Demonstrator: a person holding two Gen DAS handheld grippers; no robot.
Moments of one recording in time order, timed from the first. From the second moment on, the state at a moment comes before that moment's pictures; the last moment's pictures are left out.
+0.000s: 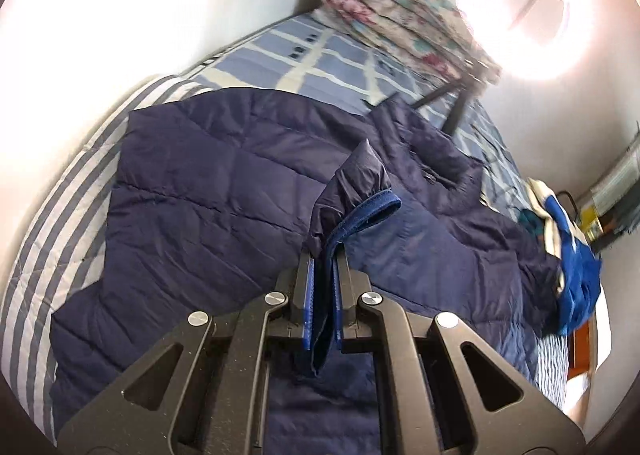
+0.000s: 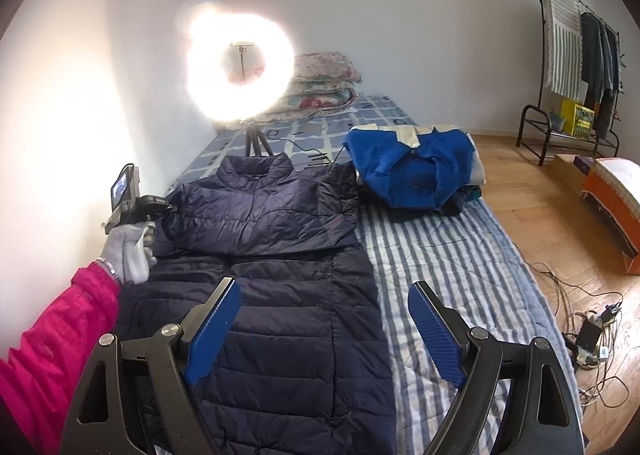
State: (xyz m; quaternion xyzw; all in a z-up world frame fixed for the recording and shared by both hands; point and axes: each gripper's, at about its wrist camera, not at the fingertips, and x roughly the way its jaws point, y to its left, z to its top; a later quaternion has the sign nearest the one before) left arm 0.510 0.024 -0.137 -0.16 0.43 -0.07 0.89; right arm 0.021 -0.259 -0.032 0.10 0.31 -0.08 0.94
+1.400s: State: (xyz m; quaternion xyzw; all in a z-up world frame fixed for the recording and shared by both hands) left arm 0.298 0.100 0.009 -0.02 0.39 -0.08 0.92; right arm -0.009 -0.282 -0.034 0.07 0.27 -0.14 0.95
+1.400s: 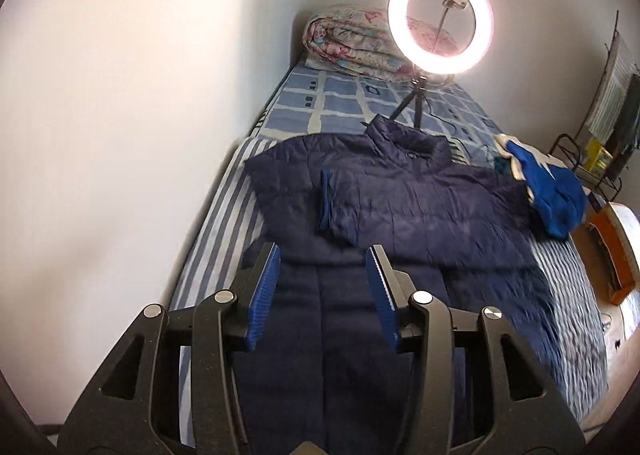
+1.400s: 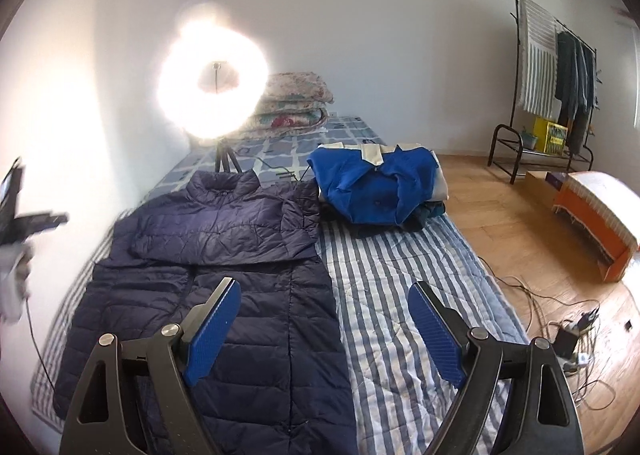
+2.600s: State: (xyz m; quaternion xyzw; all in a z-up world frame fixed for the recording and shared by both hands) left arm 0.087 0.220 -0.005 -0.03 0.47 -0.10 0.88; right arm -0.067 -0.333 -0.038 0.05 0.34 -0.02 0.94
